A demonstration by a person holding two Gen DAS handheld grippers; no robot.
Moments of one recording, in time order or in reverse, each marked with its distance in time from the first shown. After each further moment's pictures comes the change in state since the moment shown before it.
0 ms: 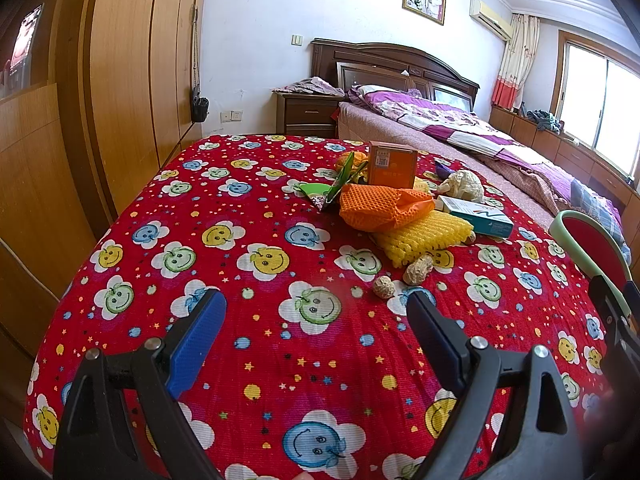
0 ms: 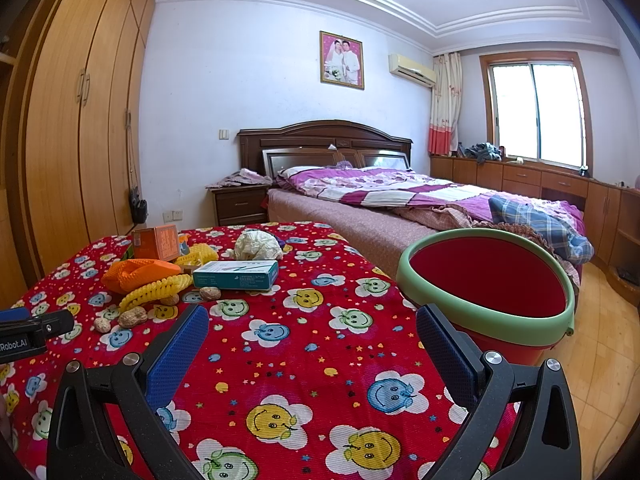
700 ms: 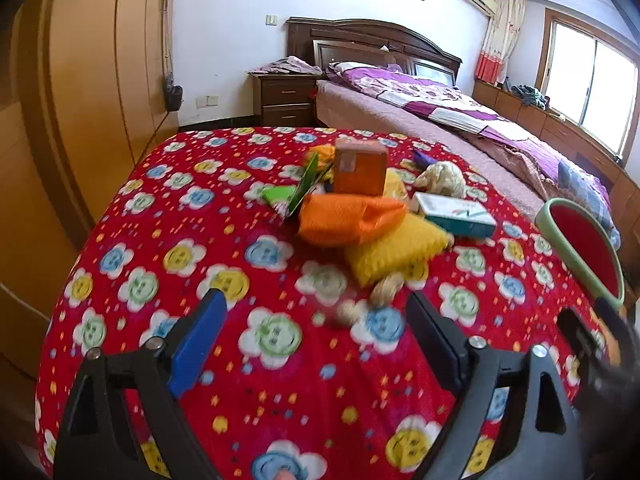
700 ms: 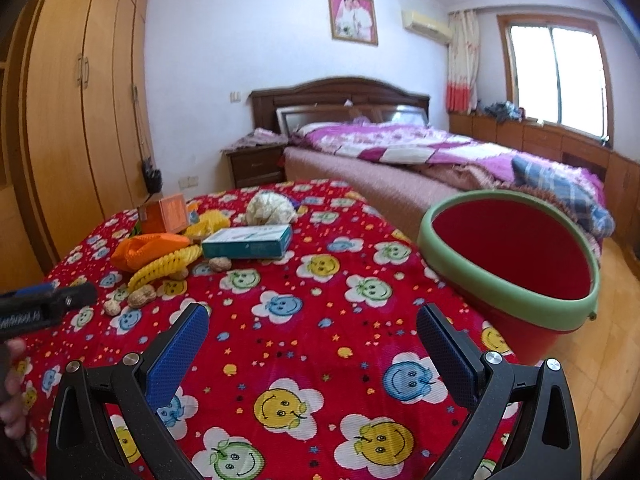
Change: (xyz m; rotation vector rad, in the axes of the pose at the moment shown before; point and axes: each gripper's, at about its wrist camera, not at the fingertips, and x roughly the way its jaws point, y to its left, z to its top) left arm 0.018 -0.027 0.035 0.055 0.104 -0.066; right arm 0.031 -0.006 0.010 0.028 0.199 0.096
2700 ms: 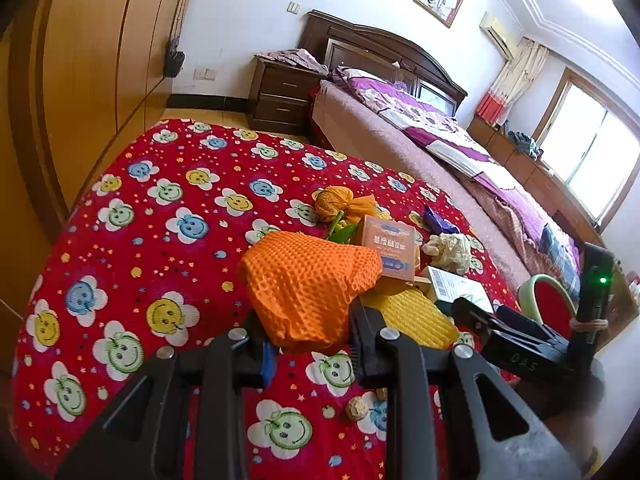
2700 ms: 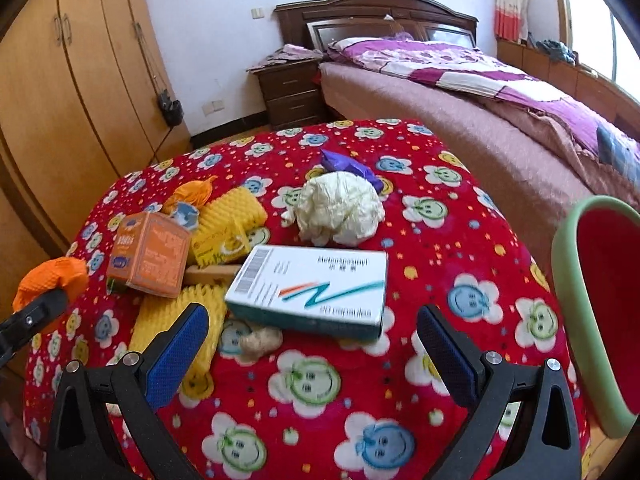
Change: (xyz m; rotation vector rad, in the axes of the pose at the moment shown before) left arm 0.038 0.055 0.050 -0.217 0.029 -0.148; right arm 0.137 0.049 0.071 -0.021 0.337 0.119
